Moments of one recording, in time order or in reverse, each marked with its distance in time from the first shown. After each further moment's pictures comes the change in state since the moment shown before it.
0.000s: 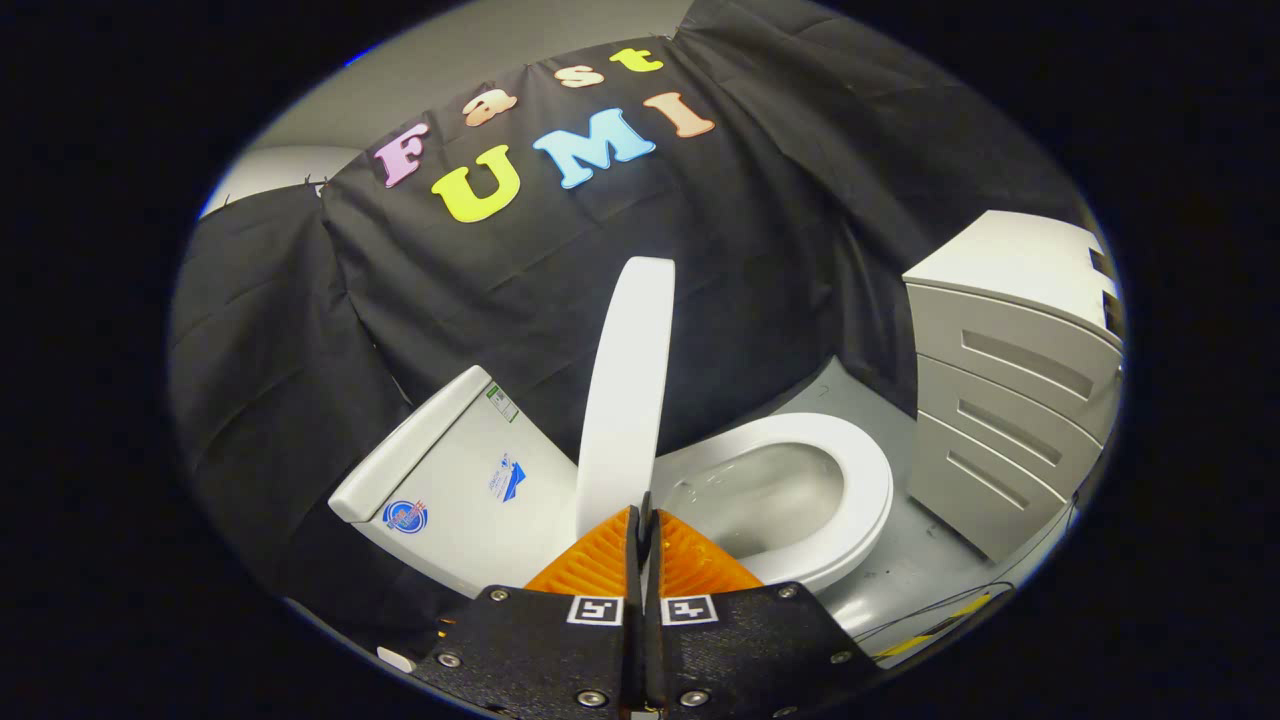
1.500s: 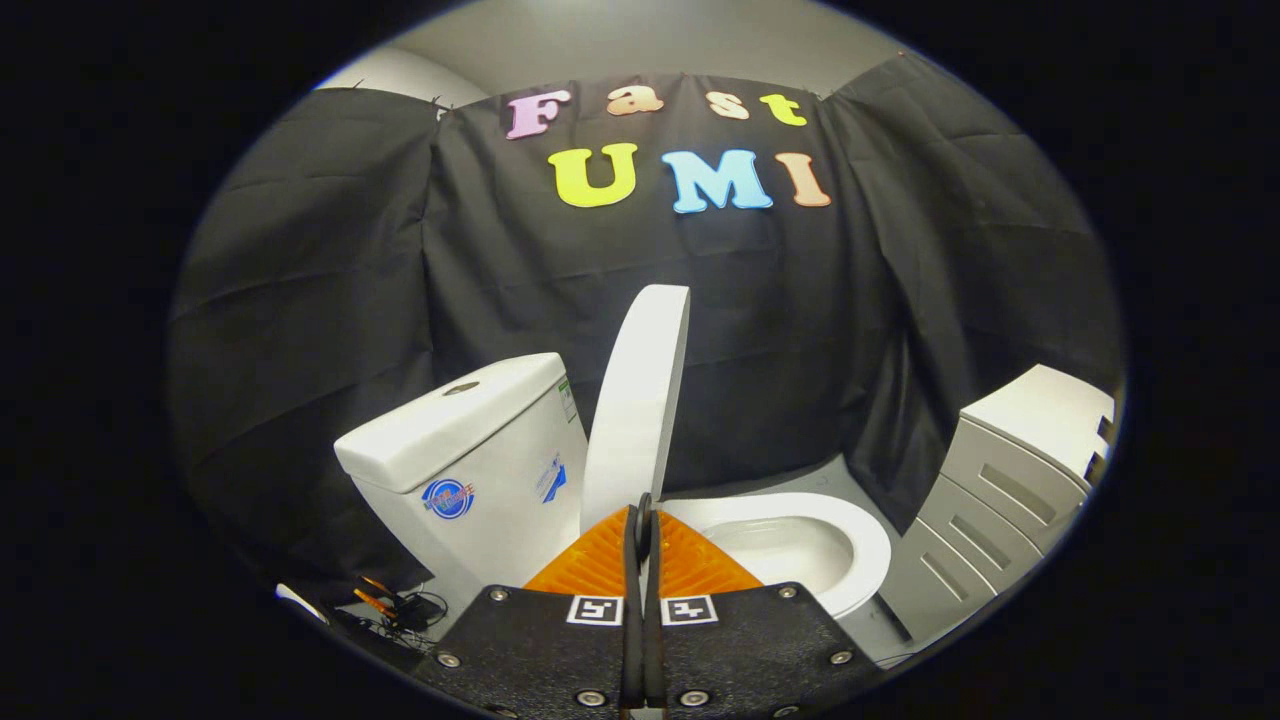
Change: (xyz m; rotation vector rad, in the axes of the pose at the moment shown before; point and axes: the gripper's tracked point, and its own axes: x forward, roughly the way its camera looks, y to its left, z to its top) arm 0.010 0.112 -0.002 -0.373 -0.111 0.007
